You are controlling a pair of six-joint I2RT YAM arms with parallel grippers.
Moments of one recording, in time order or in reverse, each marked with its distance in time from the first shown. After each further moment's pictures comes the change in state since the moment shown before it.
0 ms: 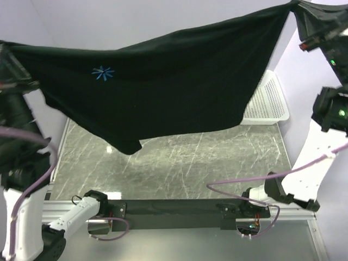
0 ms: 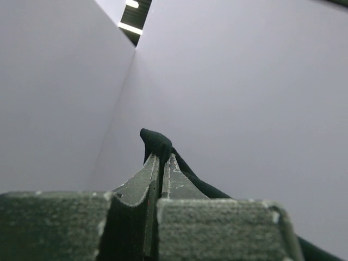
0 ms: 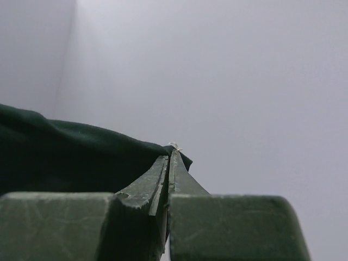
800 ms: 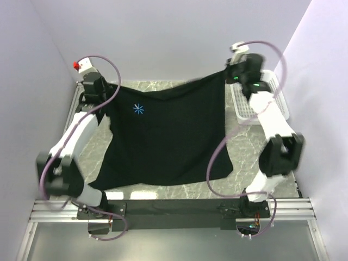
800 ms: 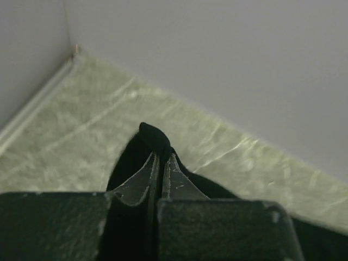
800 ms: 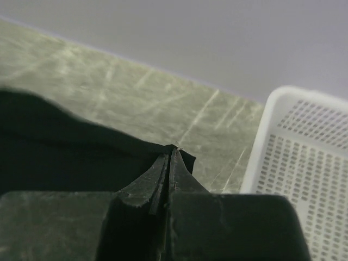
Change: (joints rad) left arm 0.185 0.560 -0.425 -0.045 0.128 -0.408; right arm 0.364 0.248 -0.809 -0.047 0.528 -0.326
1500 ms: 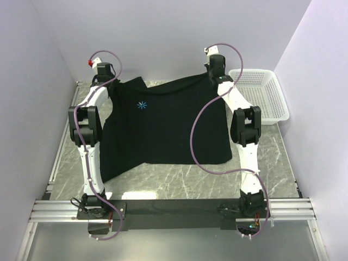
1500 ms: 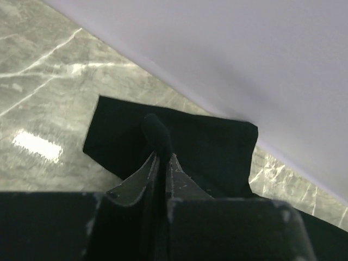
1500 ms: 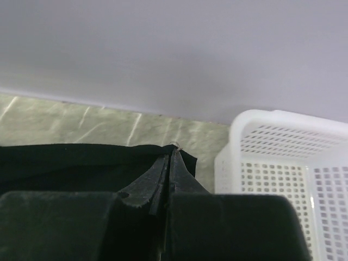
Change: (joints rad) left arm 0.112 0.874 0.707 -0.168 0.227 -0.235; right arm 0.144 0.712 0.576 0.038 0.623 -0.168
